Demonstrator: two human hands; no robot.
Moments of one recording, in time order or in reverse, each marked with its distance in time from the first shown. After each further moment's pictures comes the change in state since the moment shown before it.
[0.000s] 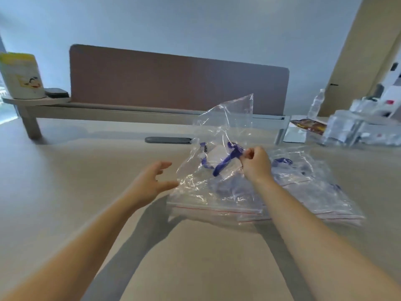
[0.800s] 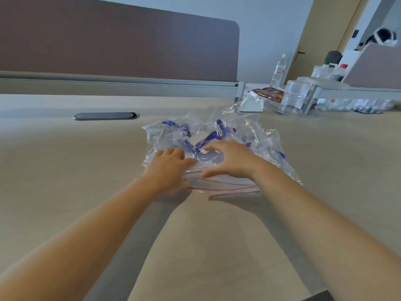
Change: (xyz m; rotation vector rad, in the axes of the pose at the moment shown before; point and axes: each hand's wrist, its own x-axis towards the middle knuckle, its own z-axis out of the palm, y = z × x) left_hand 0.058 0.074 0.183 1.004 -0.236 0.479; right_hand 0.022 0.075 -0.113 -0.661 -0.554 -0.286
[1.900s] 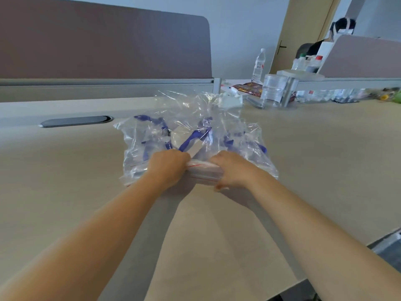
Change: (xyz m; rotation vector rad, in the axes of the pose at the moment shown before) left_hand 0.045 0.057 -0.004 0.120 0.009 -0.082; right_hand -0.017 0.068 0.010 -0.183 -0.128 0.128
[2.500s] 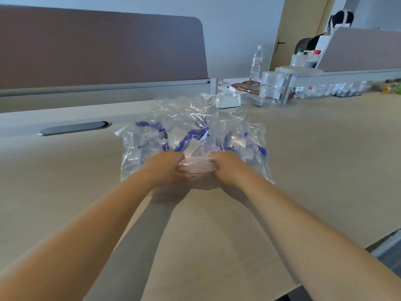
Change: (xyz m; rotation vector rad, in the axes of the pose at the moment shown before) left_hand 0.009 -0.006 -0.002 -0.381 -0.137 0.030; right_hand 0.001 0.004 0.004 0.184 0.210 0.039
